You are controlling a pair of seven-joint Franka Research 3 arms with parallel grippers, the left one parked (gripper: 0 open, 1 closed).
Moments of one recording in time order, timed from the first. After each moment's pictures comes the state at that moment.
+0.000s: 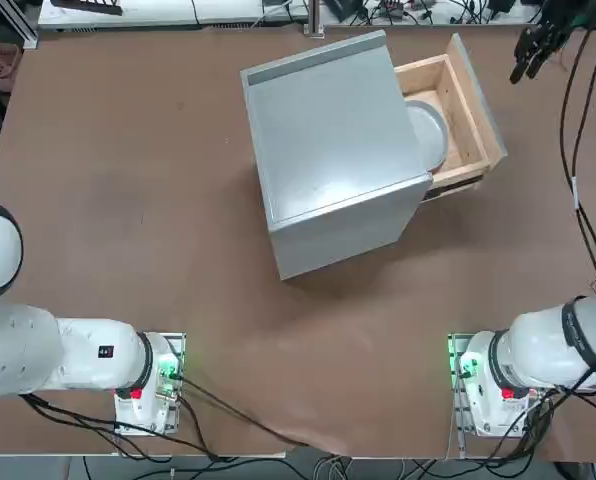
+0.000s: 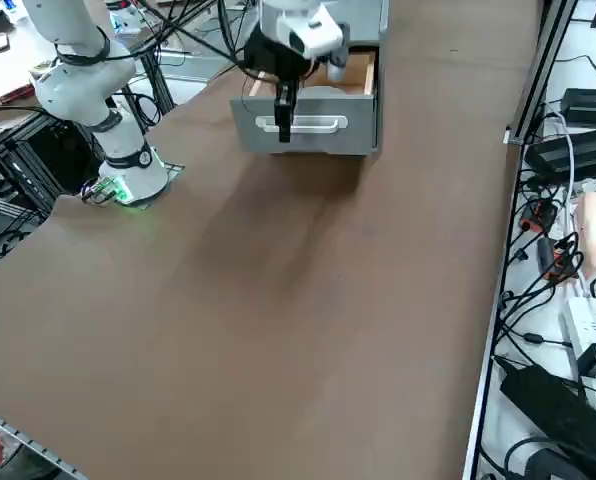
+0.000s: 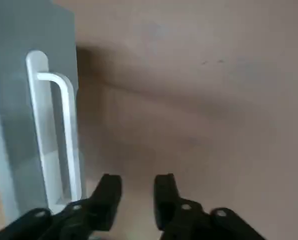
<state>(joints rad) -0.08 0.15 0.00 -1.72 0.03 1.66 -0.38</state>
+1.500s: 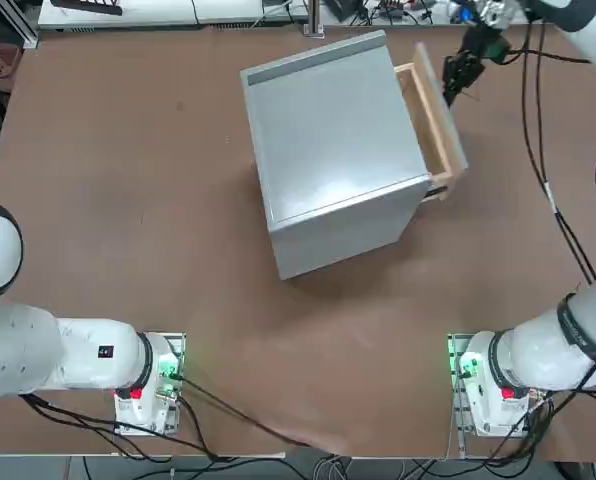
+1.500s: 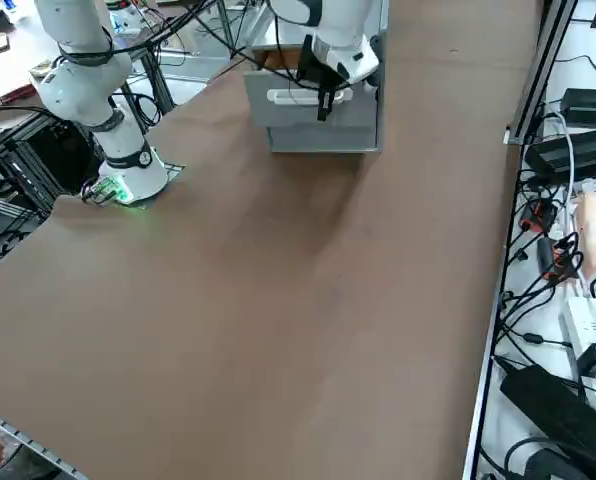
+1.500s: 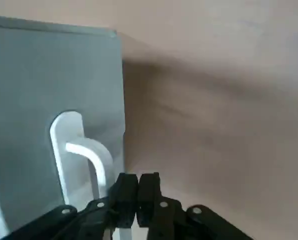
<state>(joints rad) 0.12 0.28 0.03 -1.74 0.31 1.73 -0.22</state>
